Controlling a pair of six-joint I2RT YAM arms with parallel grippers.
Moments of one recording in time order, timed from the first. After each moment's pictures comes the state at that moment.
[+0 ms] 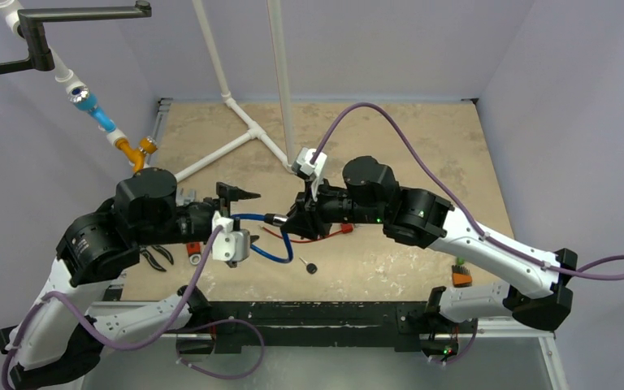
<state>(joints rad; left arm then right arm) -0.86 0.85 1.49 -1.07 0.35 0.88 1.11 1.24 1.39 -0.48 -0.21 0.19</state>
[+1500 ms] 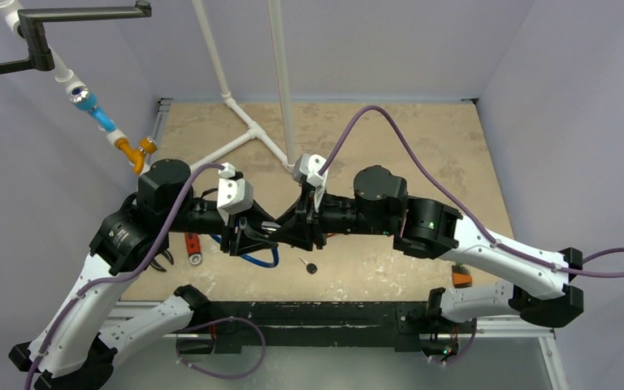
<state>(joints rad) -0.63 0.84 1.28 -0.84 0.83 0.18 1.23 1.21 1.42 -0.38 -0.19 0.18</state>
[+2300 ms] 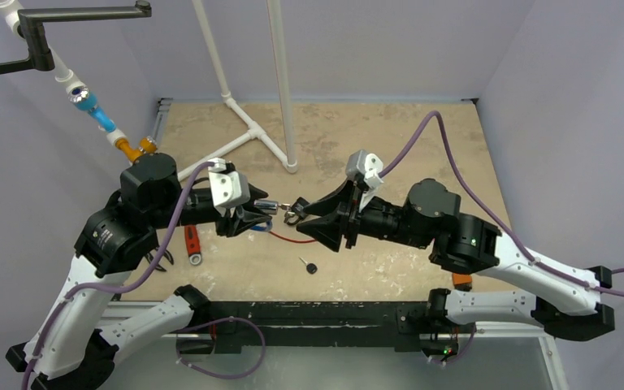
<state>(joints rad) -0.63 0.86 1.40 -0.86 0.59 0.35 1.23 0.97 1.27 -0.29 -0.04 0.21</state>
